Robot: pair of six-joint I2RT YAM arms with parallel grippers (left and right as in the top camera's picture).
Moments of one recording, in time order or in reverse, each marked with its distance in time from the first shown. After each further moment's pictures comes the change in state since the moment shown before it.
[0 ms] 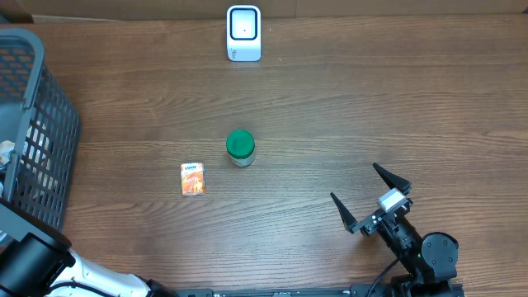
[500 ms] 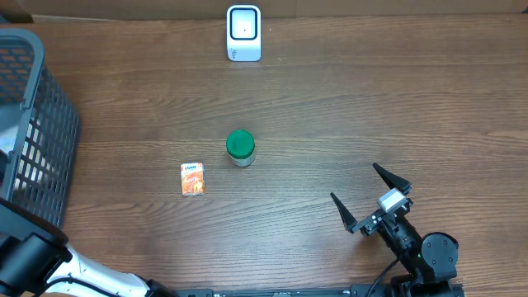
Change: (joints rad) left arm -0.006 0.035 0.421 -0.433 0.008 -0.073; right arm 0.000 0.000 0.000 0.000 0.000 0.000
